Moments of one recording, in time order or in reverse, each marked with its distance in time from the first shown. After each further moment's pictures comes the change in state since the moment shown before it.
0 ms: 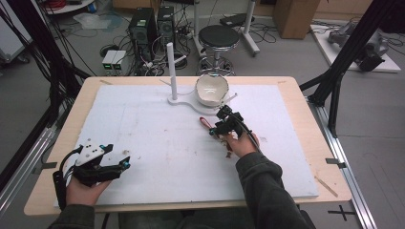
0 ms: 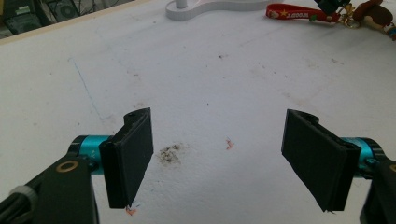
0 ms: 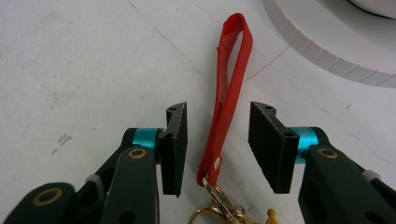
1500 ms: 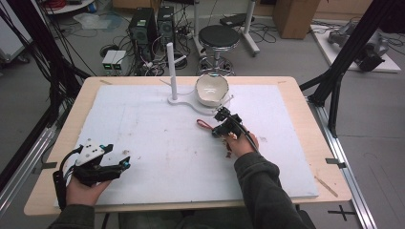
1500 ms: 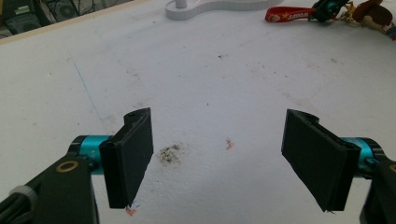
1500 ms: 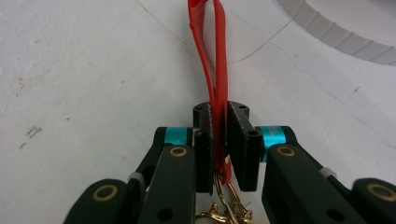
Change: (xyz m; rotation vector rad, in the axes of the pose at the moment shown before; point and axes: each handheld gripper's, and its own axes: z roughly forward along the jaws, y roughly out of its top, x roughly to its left) left arm 0.000 0.000 0.000 0.003 -0.002 0.001; right arm -0.001 -0.002 0.013 0.075 -0.027 0.013
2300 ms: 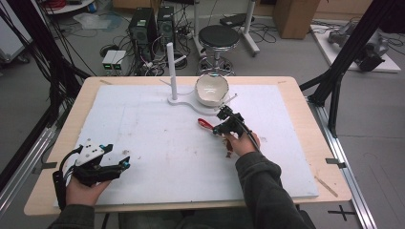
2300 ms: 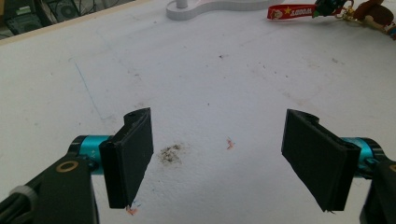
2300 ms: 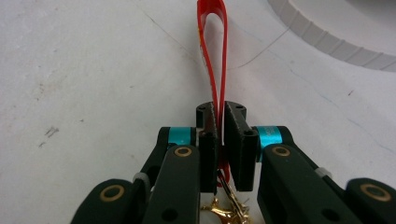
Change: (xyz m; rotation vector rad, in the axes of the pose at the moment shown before) left arm 0.000 0.000 0.000 -0.001 0.002 0.000; right arm -0.004 -0.001 -0.008 -0.033 0.037 0.010
